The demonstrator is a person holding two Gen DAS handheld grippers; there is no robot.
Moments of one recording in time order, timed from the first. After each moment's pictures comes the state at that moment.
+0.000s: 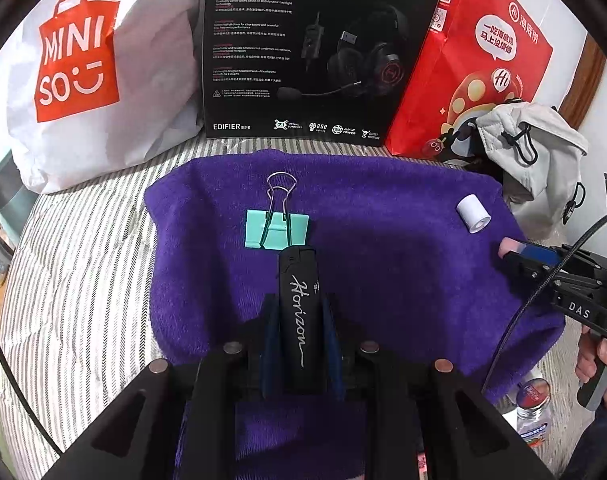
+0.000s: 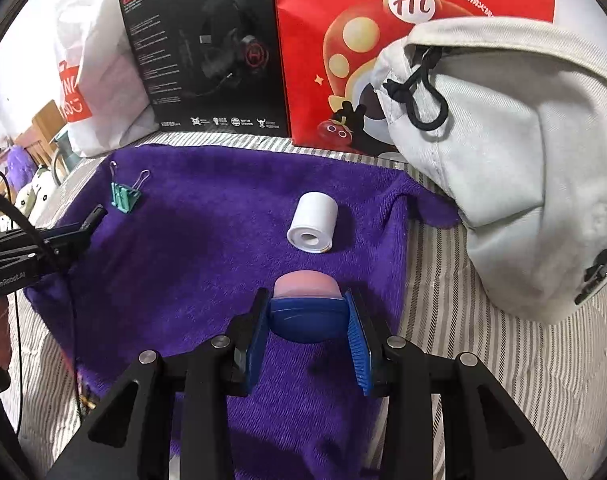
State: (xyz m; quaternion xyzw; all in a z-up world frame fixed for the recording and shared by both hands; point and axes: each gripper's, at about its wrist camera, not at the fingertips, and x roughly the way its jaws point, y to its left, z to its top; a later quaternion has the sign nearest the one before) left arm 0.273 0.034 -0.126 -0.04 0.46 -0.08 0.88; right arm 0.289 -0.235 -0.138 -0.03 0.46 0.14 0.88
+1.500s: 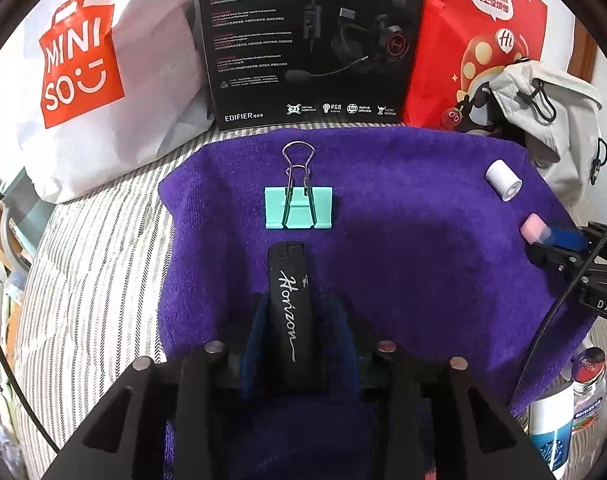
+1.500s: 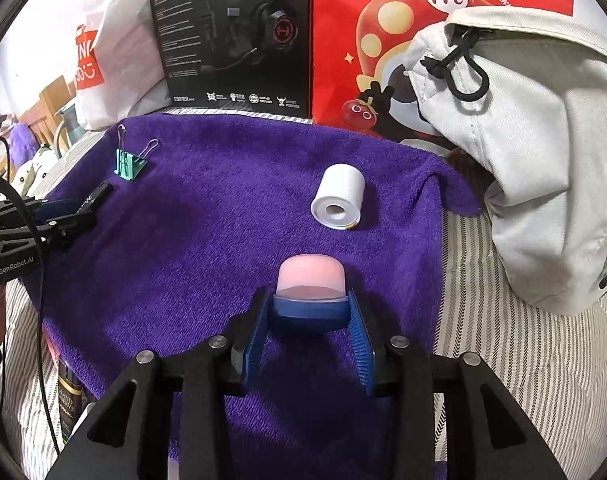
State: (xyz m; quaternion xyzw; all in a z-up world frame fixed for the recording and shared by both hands) left arm 0.270 0.028 -0.148 0.03 0.45 -0.04 0.89; right arm 0.276 -0.220 -0.155 -0.06 0.45 0.15 0.88
